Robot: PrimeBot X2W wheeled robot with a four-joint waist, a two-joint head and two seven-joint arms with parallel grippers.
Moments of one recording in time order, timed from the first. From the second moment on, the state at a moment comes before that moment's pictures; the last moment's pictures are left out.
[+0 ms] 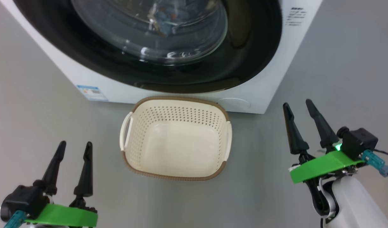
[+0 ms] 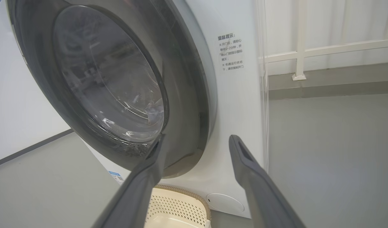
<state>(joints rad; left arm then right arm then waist) -0.15 0.18 -0.05 0.20 -0.33 -0.13 -0.26 -0.30 -0.12 0.15 0.29 0.39 0.13 -0.26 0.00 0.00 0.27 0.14</state>
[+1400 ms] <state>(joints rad) 0.00 0.21 0.09 0.20 -0.31 -0.13 -0.26 -0.05 -0.09 0.07 0.24 0.39 0.13 -0.26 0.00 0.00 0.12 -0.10</state>
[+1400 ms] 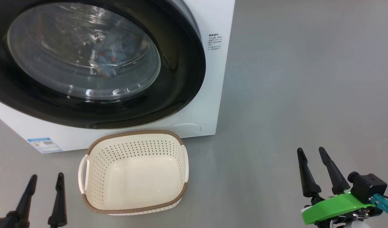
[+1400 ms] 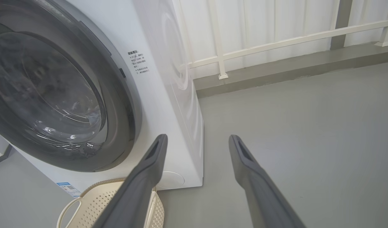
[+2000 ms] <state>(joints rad) 0.00 0.20 0.10 0.20 -0.30 -0.13 -0.26 -0.05 -0.09 0.06 0.24 0.39 0.13 -0.26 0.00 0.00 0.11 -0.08</state>
